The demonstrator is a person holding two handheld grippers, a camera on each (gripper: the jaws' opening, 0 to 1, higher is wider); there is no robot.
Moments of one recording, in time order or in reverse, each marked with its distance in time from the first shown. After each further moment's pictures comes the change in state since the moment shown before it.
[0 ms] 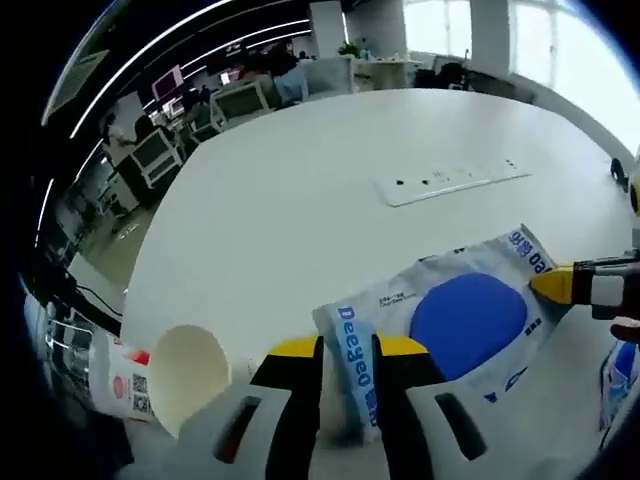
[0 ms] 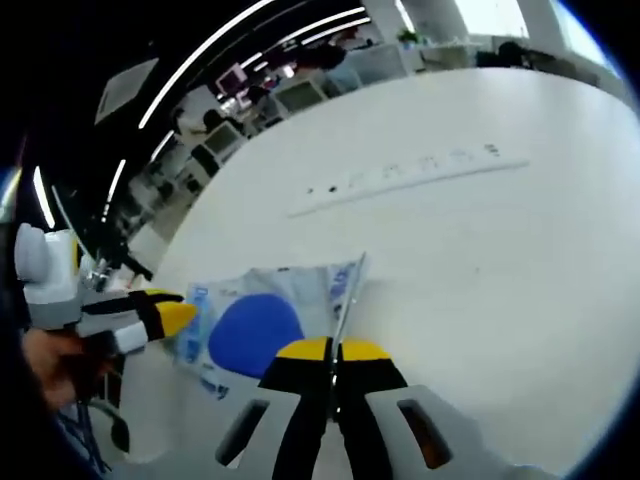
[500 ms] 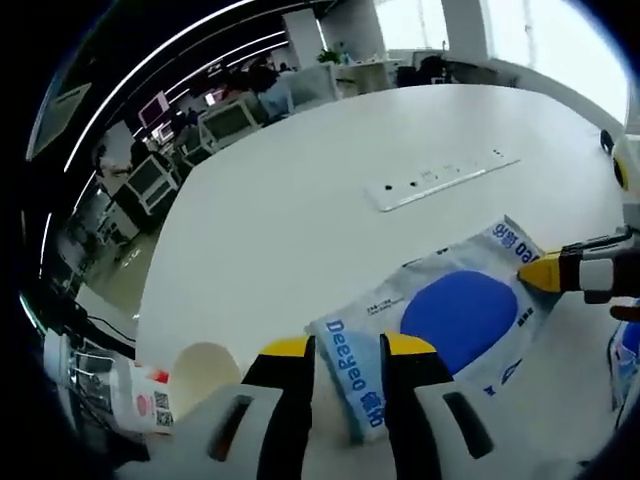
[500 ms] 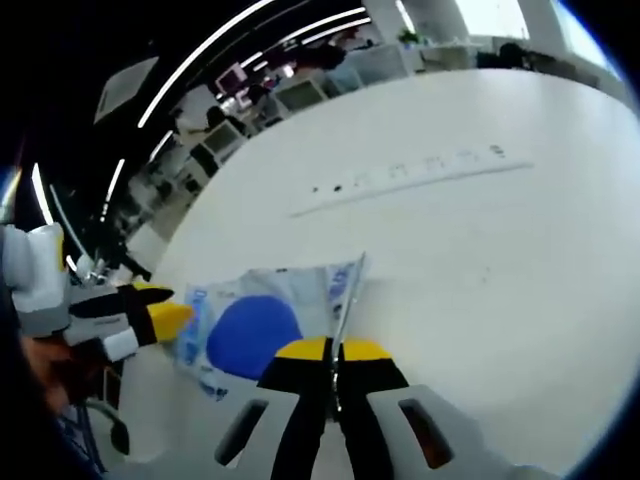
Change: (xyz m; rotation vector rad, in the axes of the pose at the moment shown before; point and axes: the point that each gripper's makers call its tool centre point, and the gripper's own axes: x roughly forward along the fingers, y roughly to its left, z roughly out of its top) left arm -0.010 0.006 0.008 0.073 -0.030 0.014; right arm 0.006 0.007 0.000 0.002 0.000 -0.006
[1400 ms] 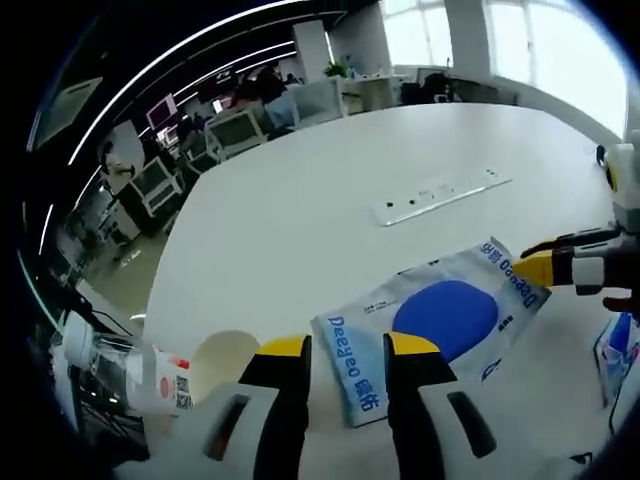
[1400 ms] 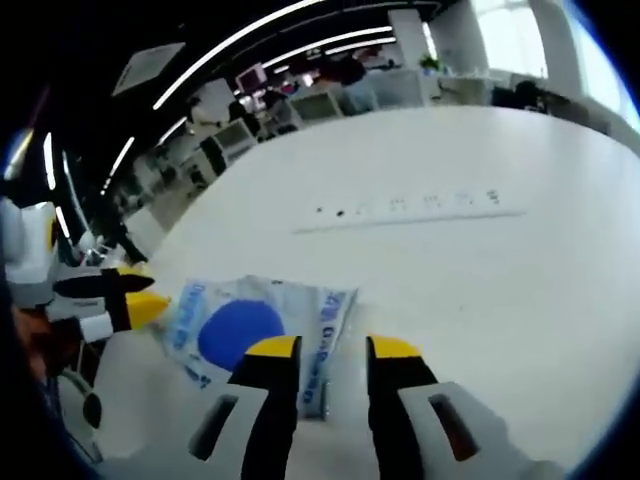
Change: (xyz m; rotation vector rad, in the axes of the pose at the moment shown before) left arm -0.028 0.005 -0.001 -0.017 -0.062 -0.014; right arm -0.023 -0.005 0.018 -0.171 -0.068 -0.034
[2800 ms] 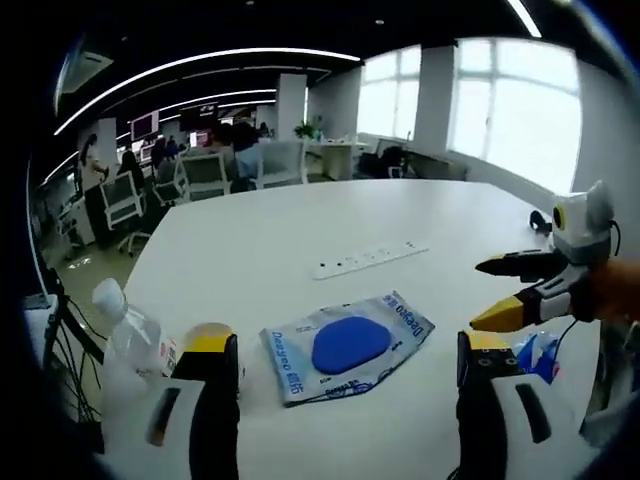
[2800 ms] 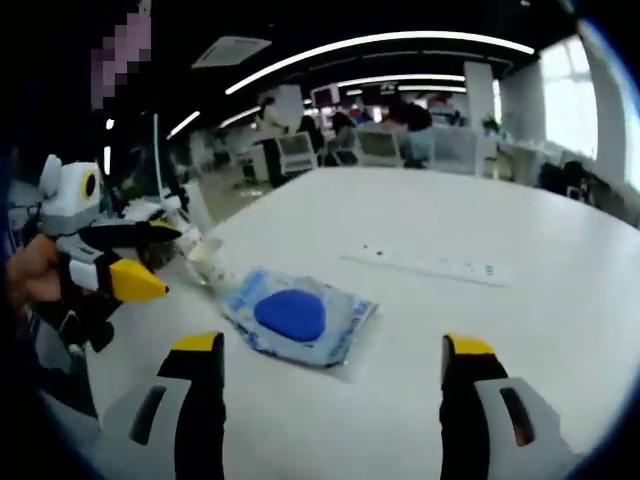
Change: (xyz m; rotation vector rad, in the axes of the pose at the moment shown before) left arm -0.103 -0.037 0.016 -0.136 -0.284 -0.272; right arm -0.102 0.024 0.005 -0.283 -0.121 0.144
